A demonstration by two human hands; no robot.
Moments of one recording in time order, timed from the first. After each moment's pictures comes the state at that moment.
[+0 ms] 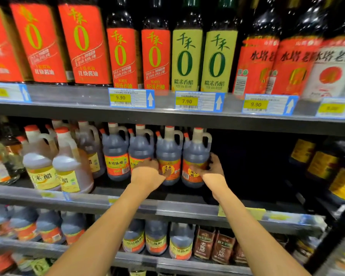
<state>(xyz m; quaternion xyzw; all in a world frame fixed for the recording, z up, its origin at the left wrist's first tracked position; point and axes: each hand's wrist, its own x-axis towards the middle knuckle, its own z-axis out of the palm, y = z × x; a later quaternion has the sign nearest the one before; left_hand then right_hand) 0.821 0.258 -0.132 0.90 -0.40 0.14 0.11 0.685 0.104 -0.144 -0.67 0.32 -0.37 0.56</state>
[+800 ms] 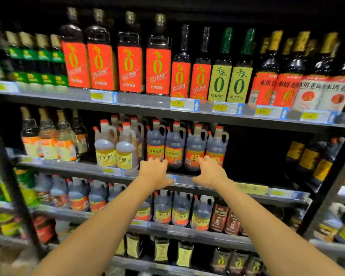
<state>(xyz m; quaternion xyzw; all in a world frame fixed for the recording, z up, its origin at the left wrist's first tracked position) 0.782 0.434 -0.089 0.88 -0.45 0.11 -0.04 0.639 0.297 -0.076 -0.95 0.31 -0.10 0.04</state>
